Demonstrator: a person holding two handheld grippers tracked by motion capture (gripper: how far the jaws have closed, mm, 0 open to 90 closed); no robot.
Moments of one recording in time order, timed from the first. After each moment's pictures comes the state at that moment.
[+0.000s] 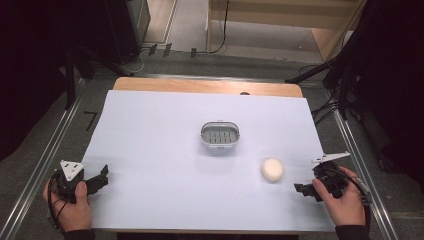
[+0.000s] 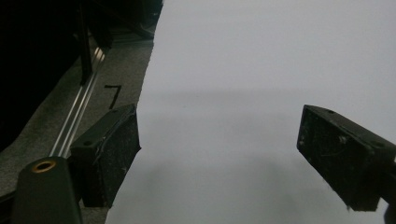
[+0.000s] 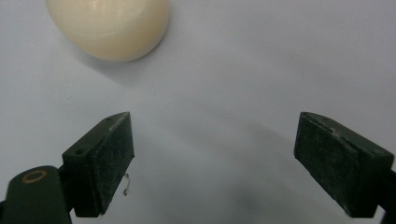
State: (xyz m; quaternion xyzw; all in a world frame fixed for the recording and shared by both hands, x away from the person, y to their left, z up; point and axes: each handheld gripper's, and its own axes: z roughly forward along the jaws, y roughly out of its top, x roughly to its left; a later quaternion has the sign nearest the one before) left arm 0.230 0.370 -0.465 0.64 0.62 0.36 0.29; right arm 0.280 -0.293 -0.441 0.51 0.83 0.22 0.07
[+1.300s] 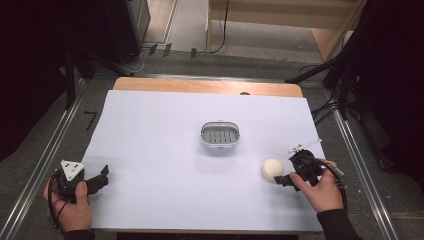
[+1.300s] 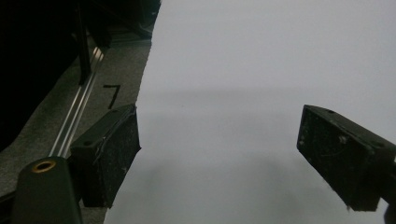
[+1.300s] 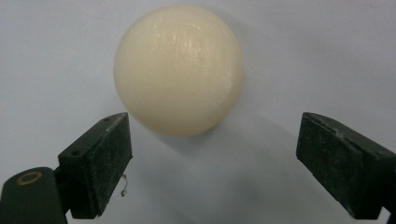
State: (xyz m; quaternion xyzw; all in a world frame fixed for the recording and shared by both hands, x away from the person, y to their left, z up) left arm 0.230 0.370 -0.464 0.64 0.62 0.36 0.29; right arm 0.312 -0.239 -0.440 0.49 0.84 0.21 0.03
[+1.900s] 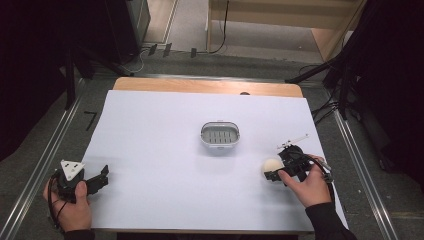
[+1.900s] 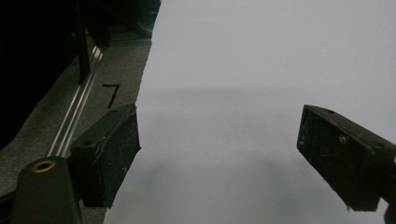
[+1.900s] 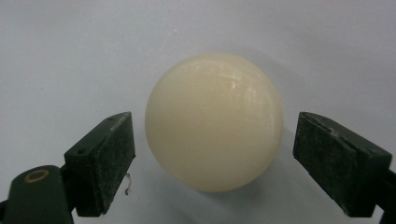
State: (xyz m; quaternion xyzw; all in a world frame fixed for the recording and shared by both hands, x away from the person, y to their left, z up) left arm 0.230 0.371 -0.464 0.64 0.62 0.36 0.28; right arm 0.325 -0.212 -0.441 0.49 0.84 0.22 0.03
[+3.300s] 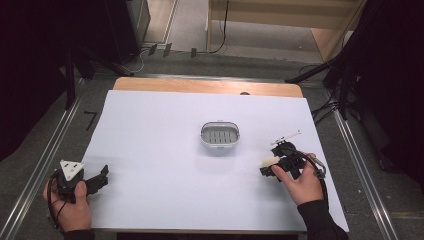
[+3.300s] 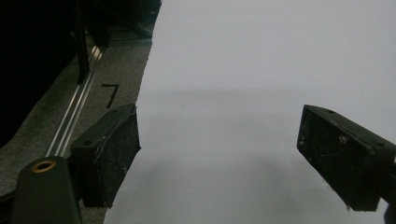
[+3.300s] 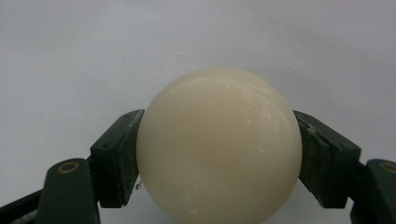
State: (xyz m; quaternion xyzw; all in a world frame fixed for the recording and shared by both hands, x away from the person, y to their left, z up) left arm 0.230 0.372 -0.464 0.64 0.62 0.36 0.29; right arm 0.333 -0.194 -0.438 0.51 0.84 0.20 0.04
